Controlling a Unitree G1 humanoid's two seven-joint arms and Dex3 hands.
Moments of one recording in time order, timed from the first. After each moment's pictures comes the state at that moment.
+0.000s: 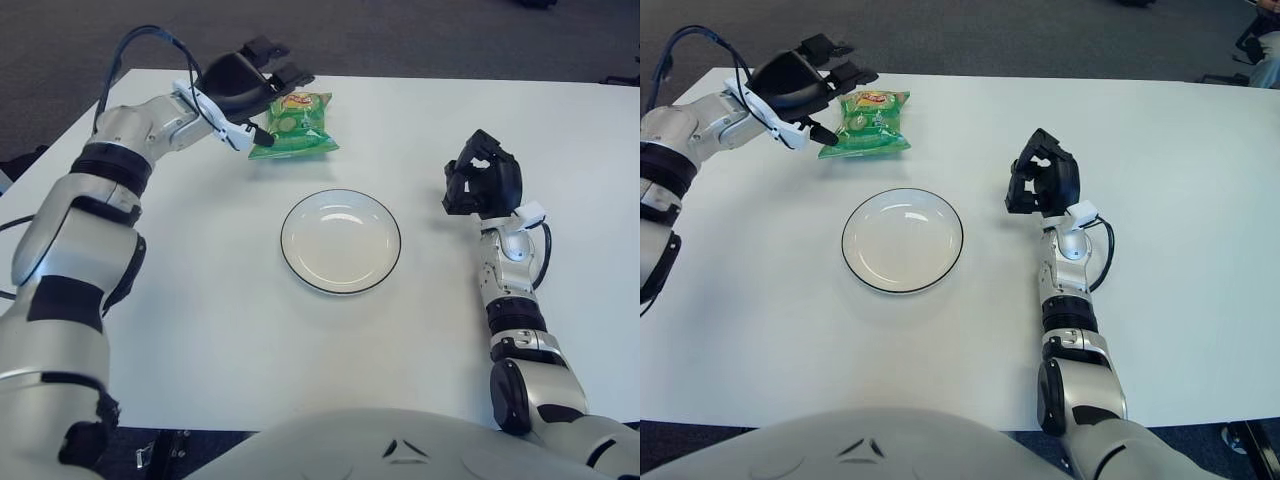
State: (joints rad) left arm -1.16 0.65 -0.58 1.00 1.08 -0.80 0.41; right arm -0.38 -0.11 -0.21 0.56 0.17 -0.65 0.21
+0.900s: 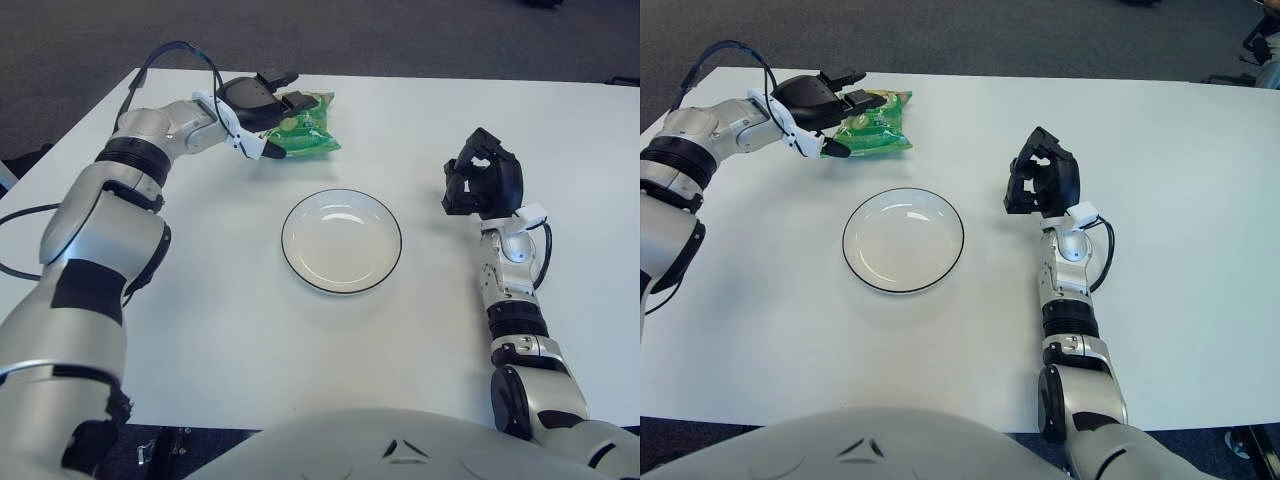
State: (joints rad) left arm -1.21 0.56 -0.62 1.20 1.02 -0.81 0.17; right arm -0.36 -0.11 -0.19 0.49 0.17 -0.62 0.20
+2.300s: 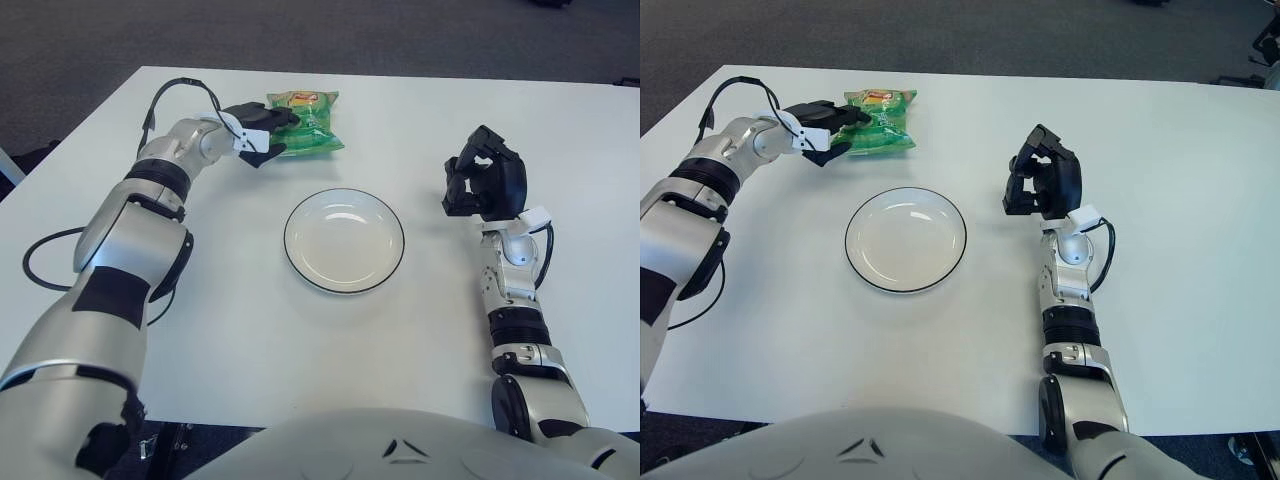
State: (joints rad) left arm -1.14 0.46 -0.48 1.30 0.69 -0.61 -0.18; right arm -0.31 -0.11 -0.16 0.37 0.18 -0.61 0.19
